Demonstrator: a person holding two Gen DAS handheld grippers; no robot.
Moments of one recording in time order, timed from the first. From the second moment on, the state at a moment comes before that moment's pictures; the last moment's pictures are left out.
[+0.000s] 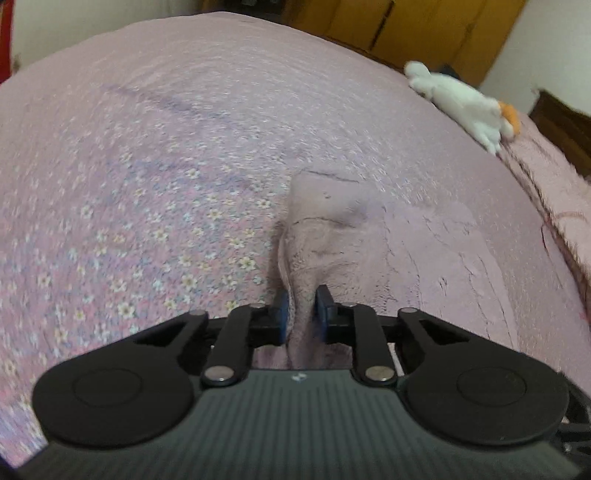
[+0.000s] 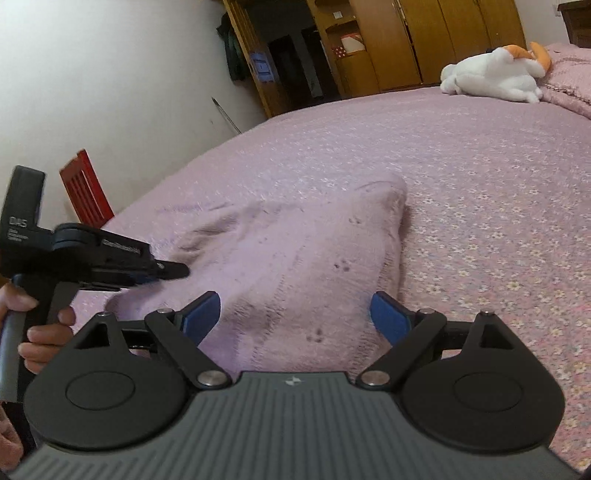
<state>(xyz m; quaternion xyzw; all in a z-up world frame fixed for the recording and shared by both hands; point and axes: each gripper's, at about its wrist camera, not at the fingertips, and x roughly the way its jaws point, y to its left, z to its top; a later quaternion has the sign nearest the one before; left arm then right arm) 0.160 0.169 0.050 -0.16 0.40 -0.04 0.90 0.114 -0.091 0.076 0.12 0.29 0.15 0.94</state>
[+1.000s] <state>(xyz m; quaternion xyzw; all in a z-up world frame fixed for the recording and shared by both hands) 0.147 0.169 0.013 -0.31 0.44 -0.14 0.83 0.198 -0.135 0.028 0.35 0.38 0.24 0.82</state>
